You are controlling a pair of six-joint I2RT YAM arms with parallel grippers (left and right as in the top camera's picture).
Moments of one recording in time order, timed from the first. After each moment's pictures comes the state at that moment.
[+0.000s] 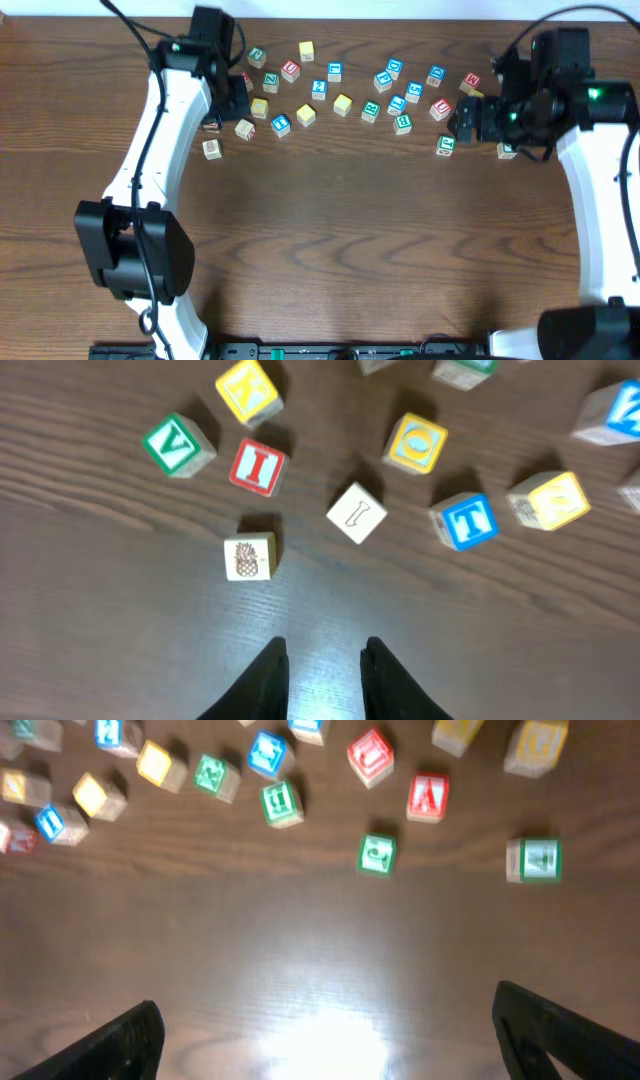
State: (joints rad) left arm -0.14 1.95 1.86 -1.19 -0.09 -0.32; right arm 0.00 1.63 1.68 -1.21 -0.20 0.07
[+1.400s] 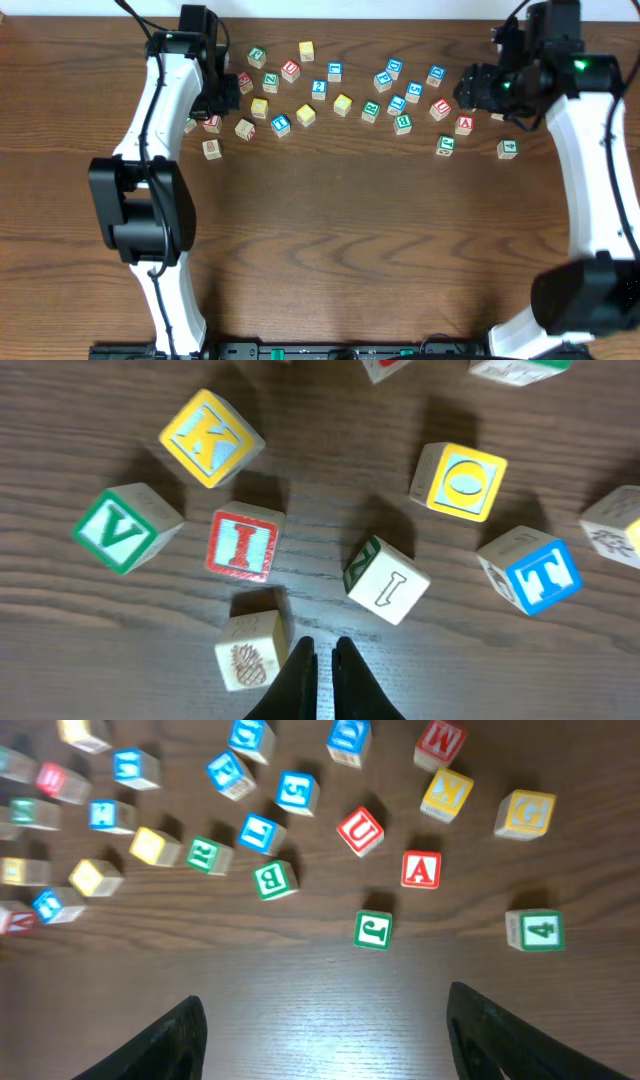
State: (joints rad) left arm -0.05 2.15 1.91 -1.10 0.02 -0.11; right arm 0.00 1.76 1.76 -1.09 -0.18 0.15
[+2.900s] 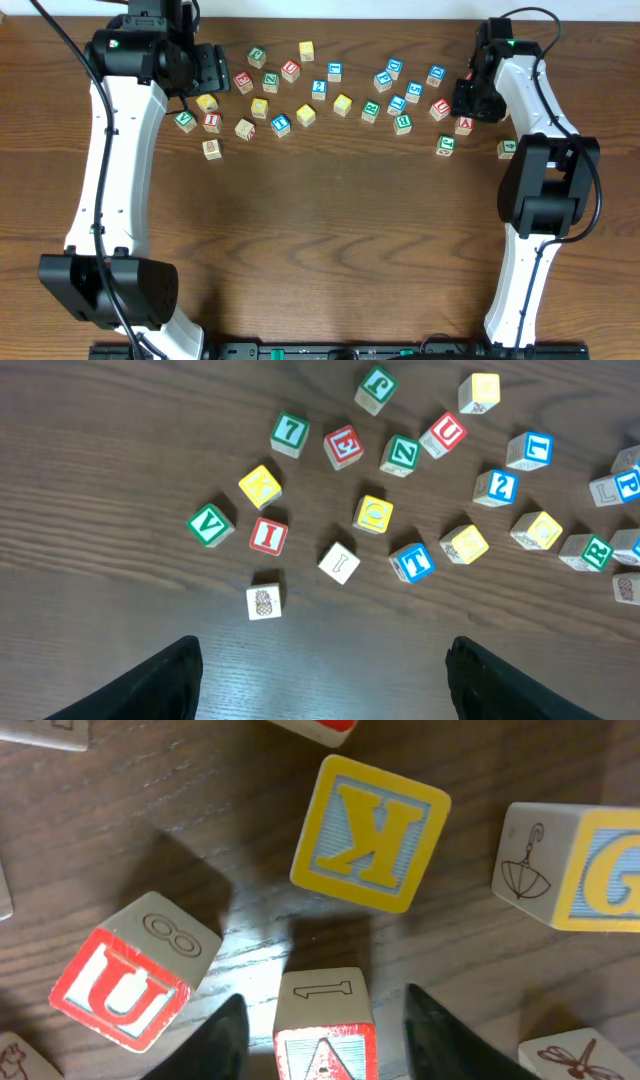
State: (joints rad) left arm -0.05 1.80 1.92 -1.17 0.02 -0.20; right arm -0.02 2.37 2.02 -1.07 0.04 0.22
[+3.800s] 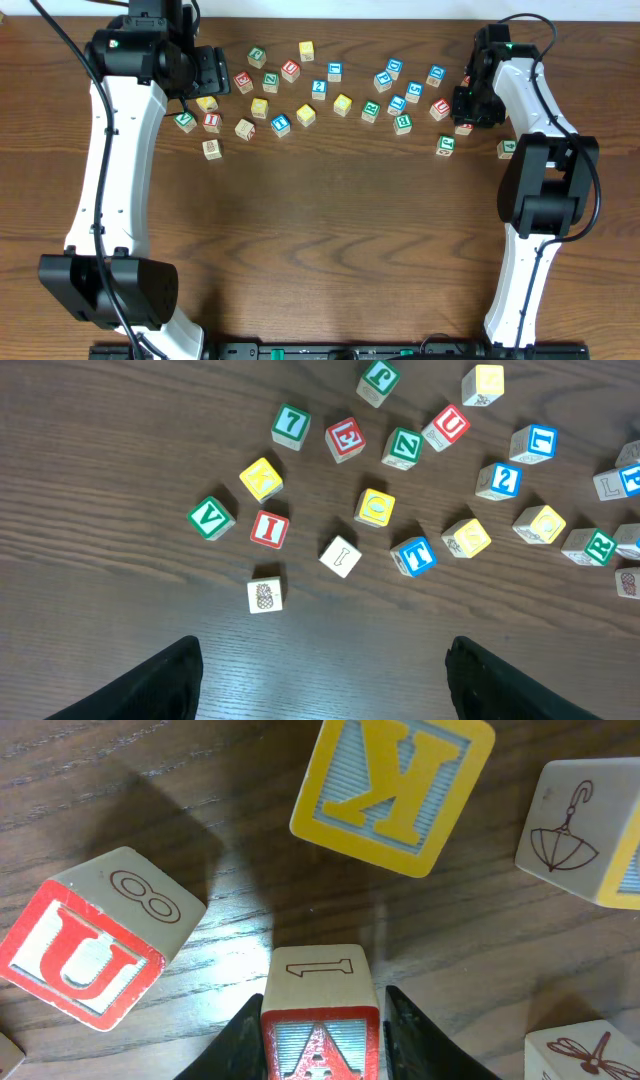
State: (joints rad) left arm -0.05 1.80 1.92 -1.18 0.02 -0.20; right arm -0.02 2.37 1.99 -1.09 0.03 0.17
